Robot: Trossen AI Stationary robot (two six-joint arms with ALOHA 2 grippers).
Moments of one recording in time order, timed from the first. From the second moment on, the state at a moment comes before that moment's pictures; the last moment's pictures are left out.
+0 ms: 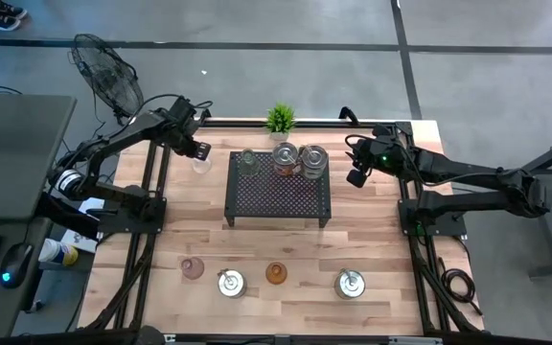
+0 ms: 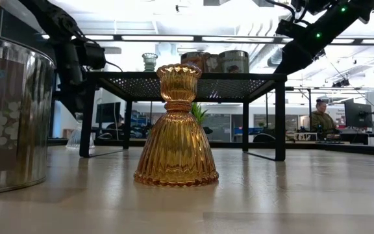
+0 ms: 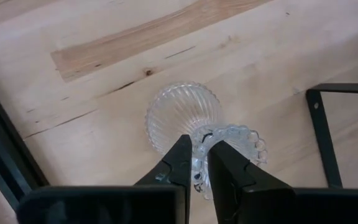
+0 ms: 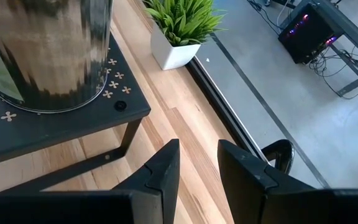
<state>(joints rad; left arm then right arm) 1.00 1.29 0.84 -0.82 0.10 -0.21 -0.35 0.90 0.66 -0.37 0.37 -0.16</state>
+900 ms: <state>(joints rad) 0.99 1.30 0.92 -0.92 0.07 -0.12 -0.35 0.90 0.66 -0.38 0.37 -0.16</state>
